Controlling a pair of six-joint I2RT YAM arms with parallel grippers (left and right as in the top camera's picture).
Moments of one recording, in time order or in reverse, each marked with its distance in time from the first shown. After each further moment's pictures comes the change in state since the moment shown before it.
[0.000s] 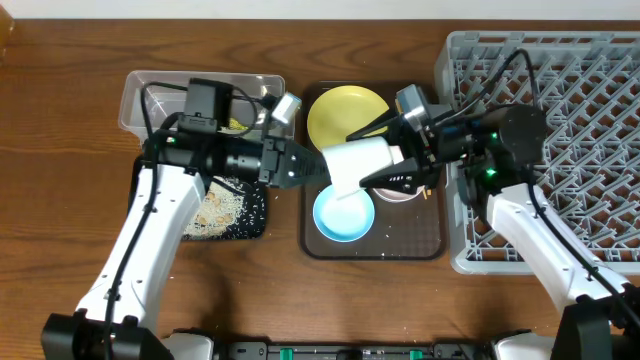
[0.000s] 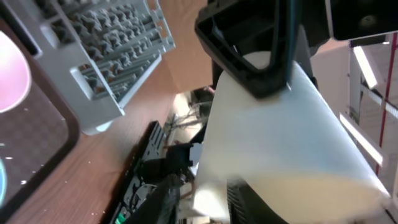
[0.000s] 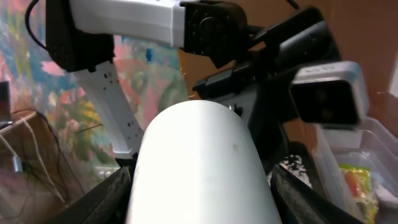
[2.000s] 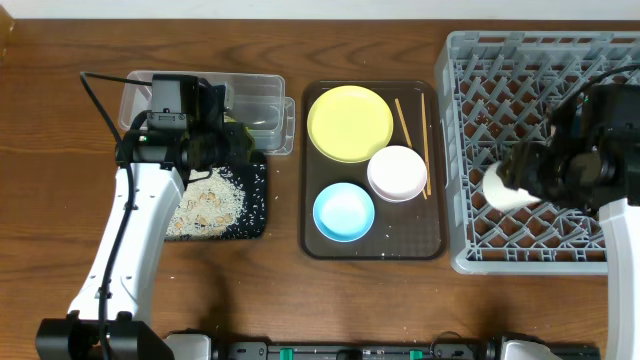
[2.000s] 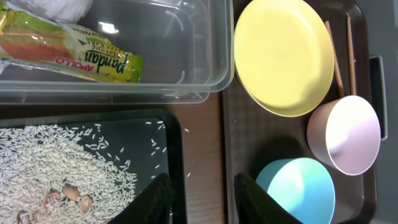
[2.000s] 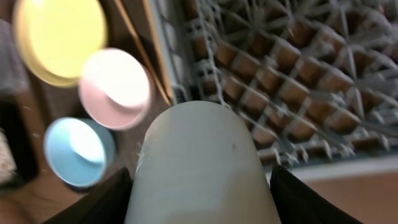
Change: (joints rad) left arm 0.116 0.000 0.000 0.046 -1.128 0.000; right arm -0.378 -0.177 0.479 -2.351 1.392 -0.429
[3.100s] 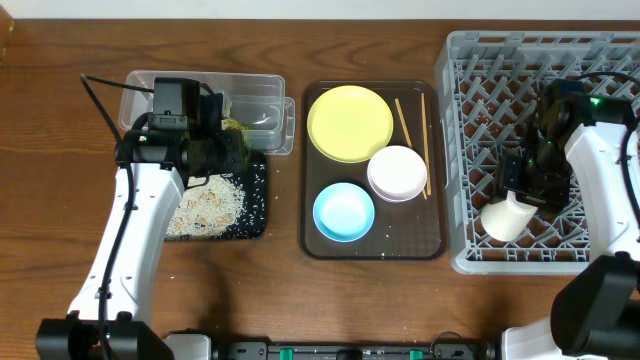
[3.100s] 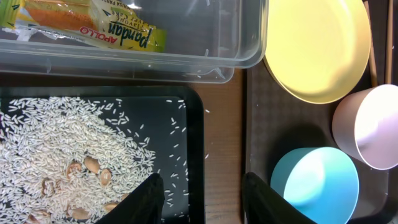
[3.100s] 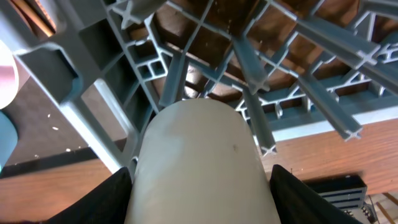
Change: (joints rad) left arm 0.000 0.000 0.000 -0.071 -0.071 0.000; right arm 0.000 0.355 -0.006 -0.101 0.118 -0.025
